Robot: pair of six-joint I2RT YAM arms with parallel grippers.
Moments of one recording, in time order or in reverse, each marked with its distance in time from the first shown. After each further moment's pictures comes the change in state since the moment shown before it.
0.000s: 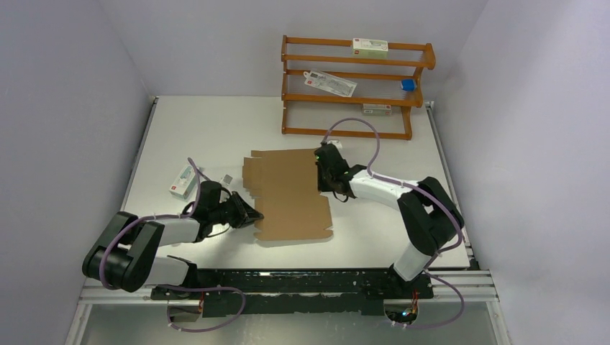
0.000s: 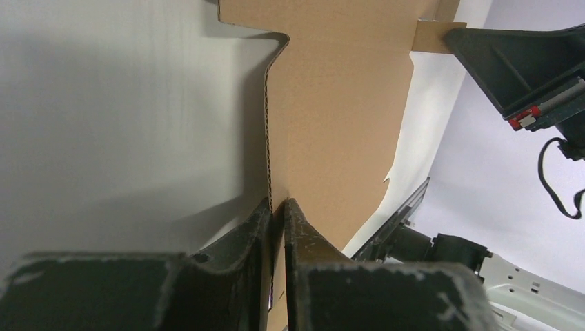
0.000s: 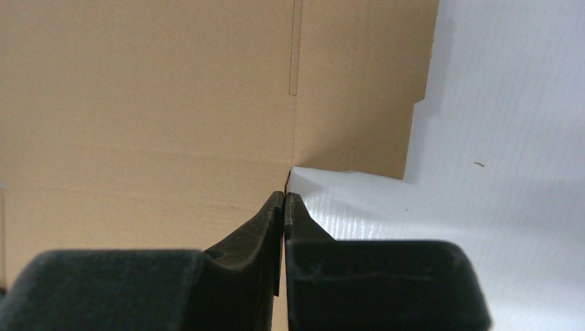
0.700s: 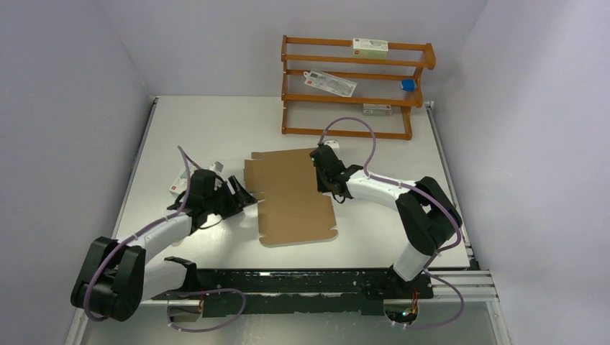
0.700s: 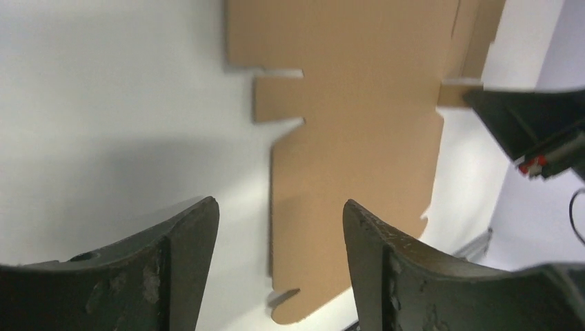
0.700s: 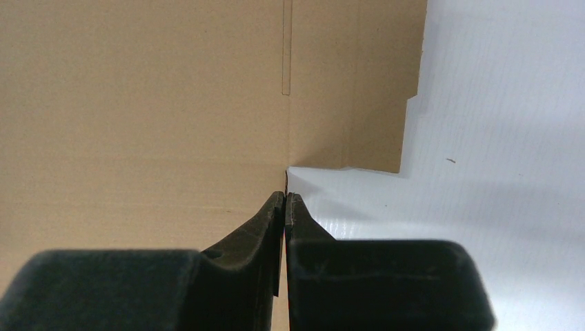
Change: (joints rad) left arm 0.024 -0.175 0.120 -0.339 -0.181 0.165; right arm 0.048 0.026 0.037 -0.060 0.131 -0.046
